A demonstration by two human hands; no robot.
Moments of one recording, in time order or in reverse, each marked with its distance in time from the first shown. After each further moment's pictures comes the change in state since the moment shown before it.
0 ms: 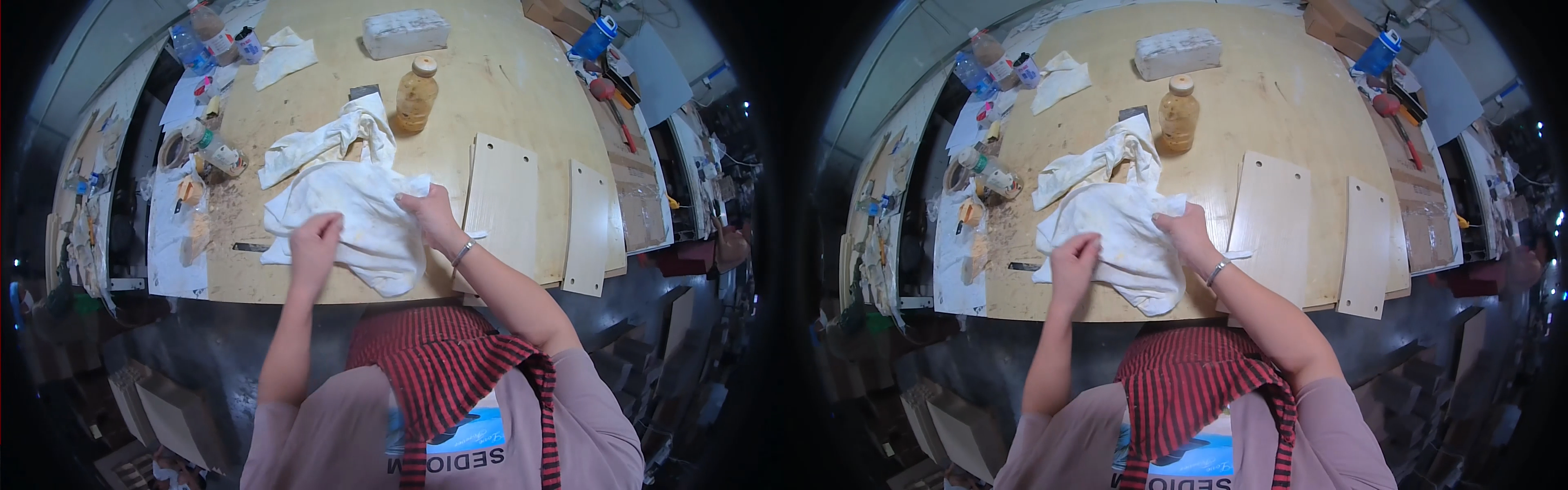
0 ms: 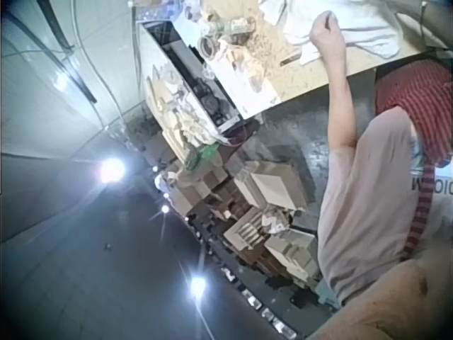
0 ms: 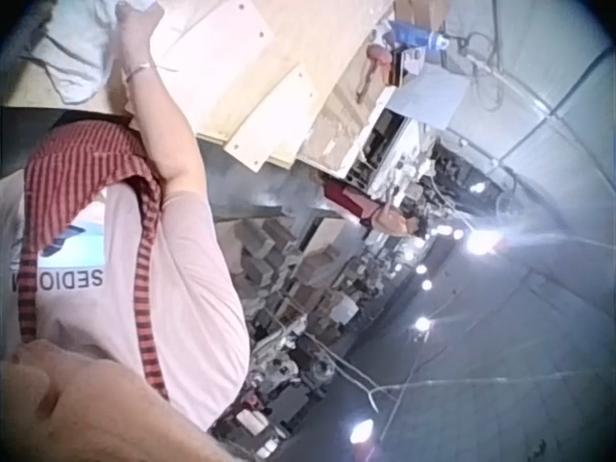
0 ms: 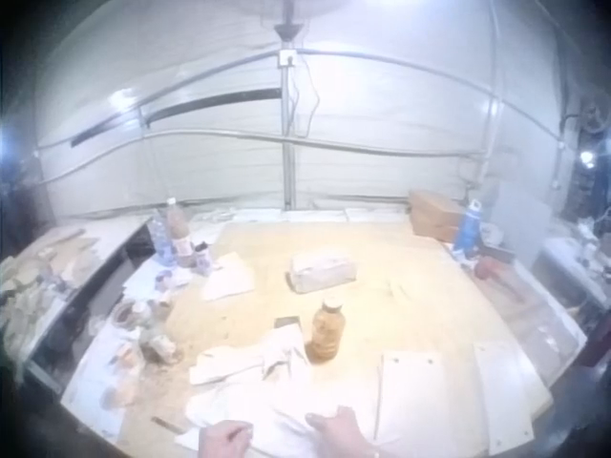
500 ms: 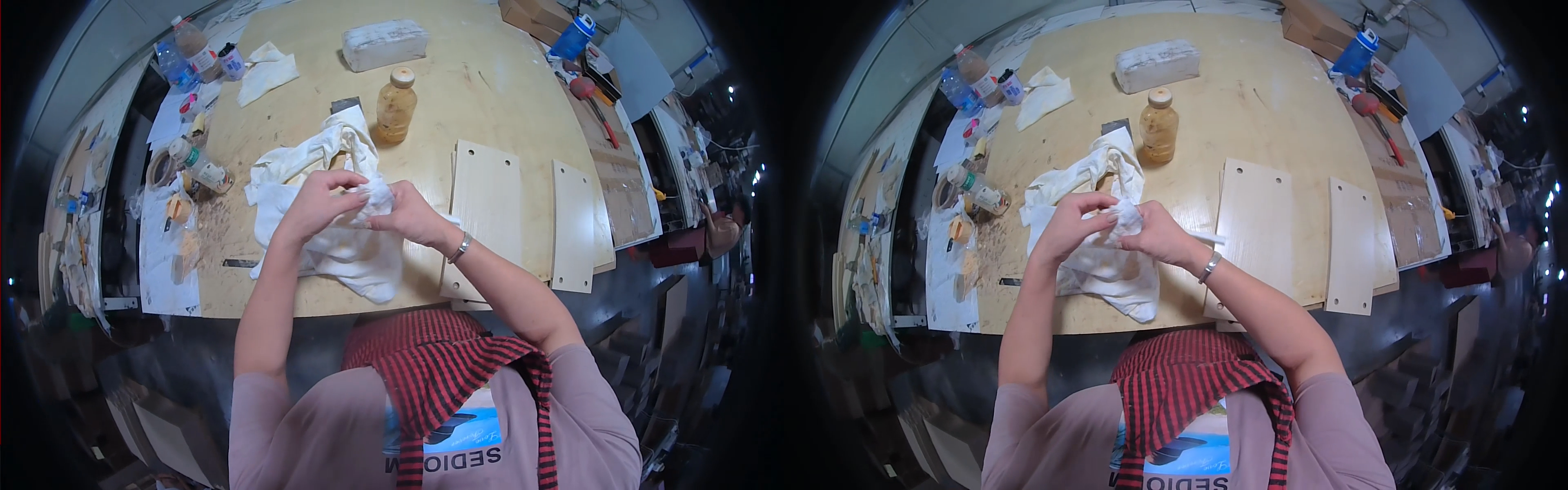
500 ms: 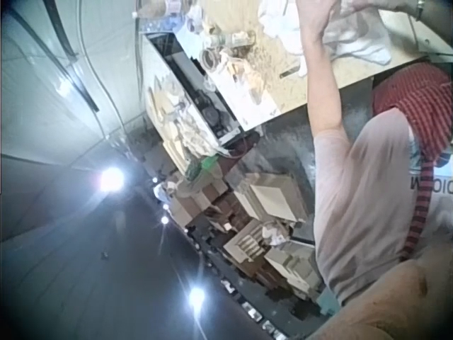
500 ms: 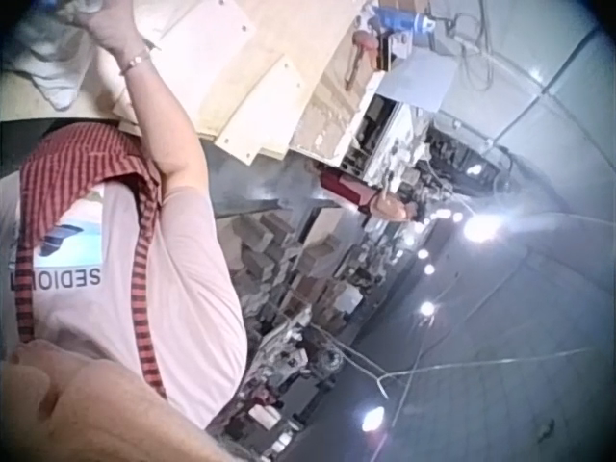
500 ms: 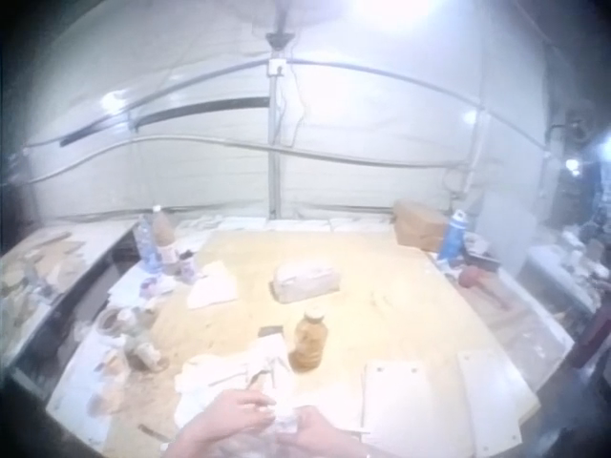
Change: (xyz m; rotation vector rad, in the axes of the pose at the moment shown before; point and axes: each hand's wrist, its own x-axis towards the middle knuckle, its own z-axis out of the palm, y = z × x) left_hand 0.087 0.066 0.001 -0.176 -0.597 0.070; right_hand -0.013 -0.060 0.009 -0.333 -0.547 -0.185
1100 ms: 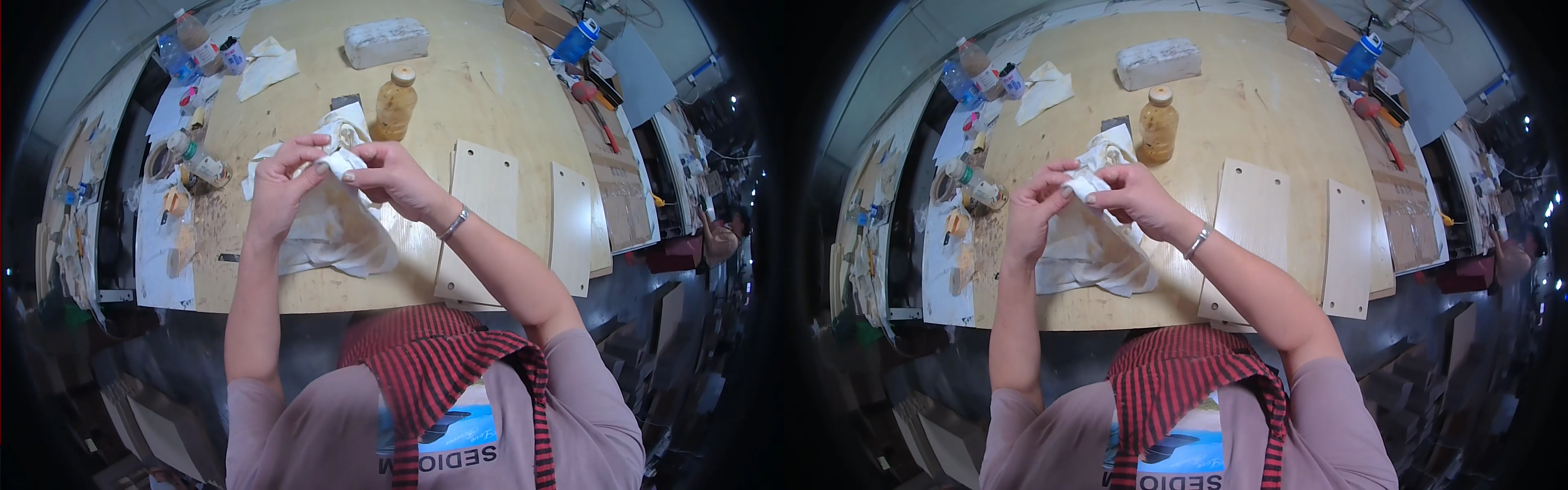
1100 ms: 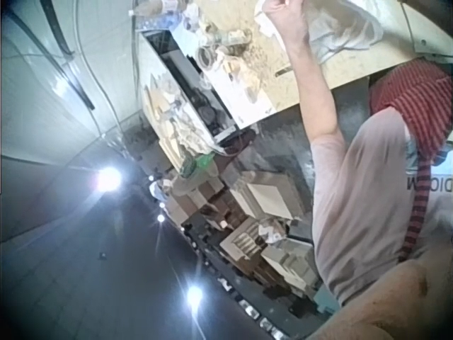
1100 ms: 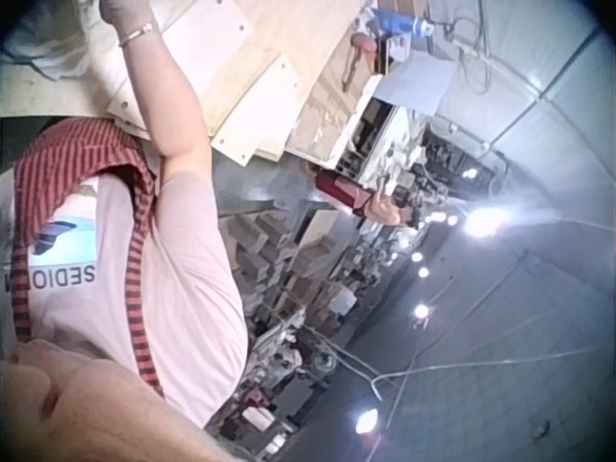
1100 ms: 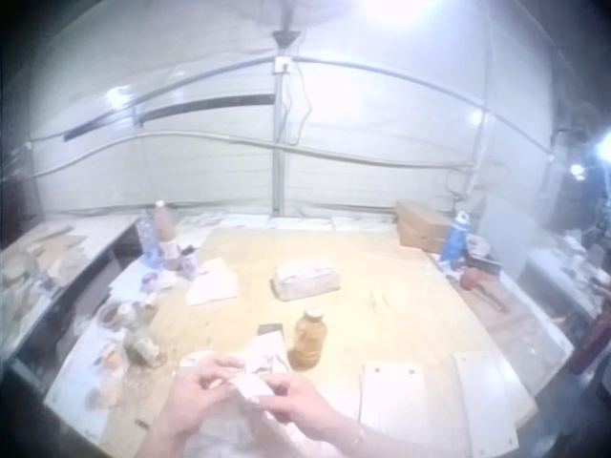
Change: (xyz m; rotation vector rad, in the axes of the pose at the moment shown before) left_hand -0.017 0.021 -0.017 -0.348 0.307 0.247; right_hand 0.026 -0.052 -0.001 0.398 -0.051 0.021
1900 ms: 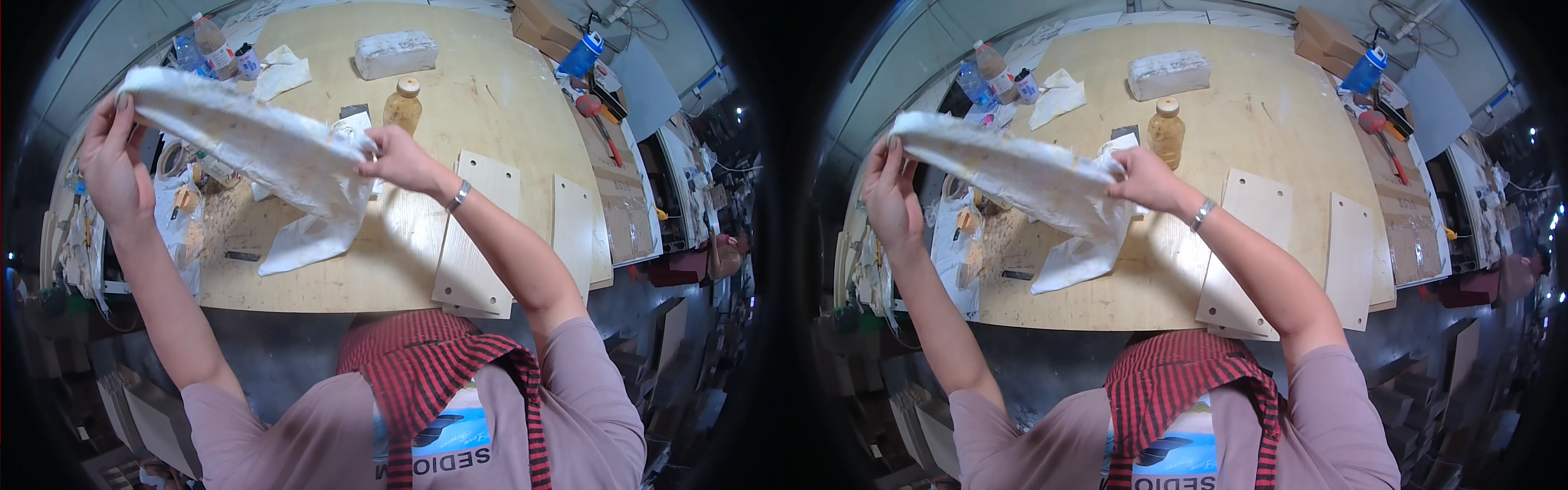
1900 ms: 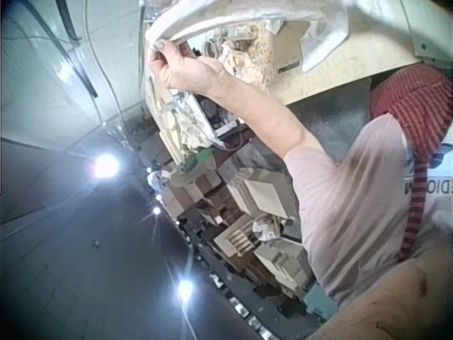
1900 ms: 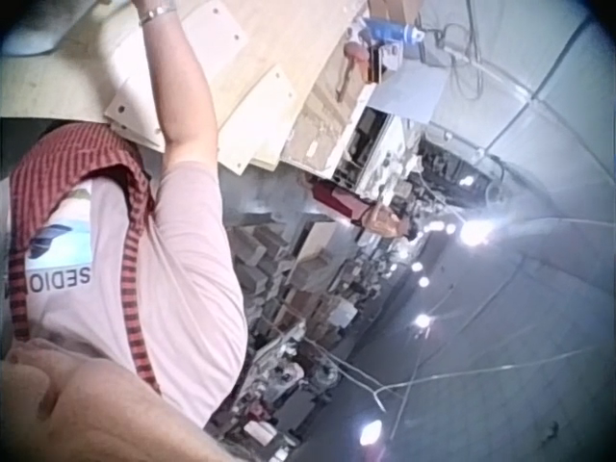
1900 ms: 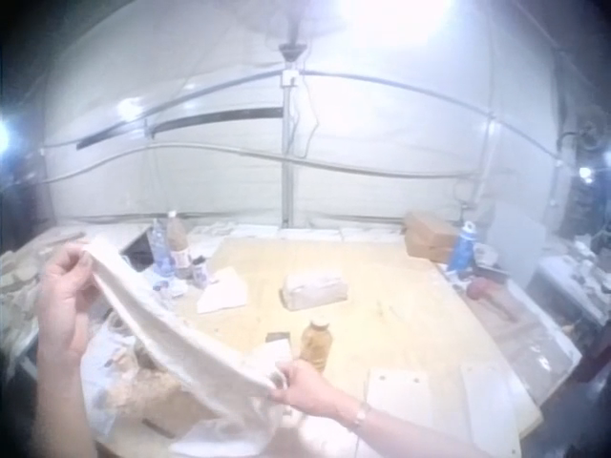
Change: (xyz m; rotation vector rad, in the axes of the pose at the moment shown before) left_hand 0.005 0.161 -0.091 0.134 0.571 0.482; right_hand 0.032 -0.010 -0.028 -0.795 0.013 -0.245
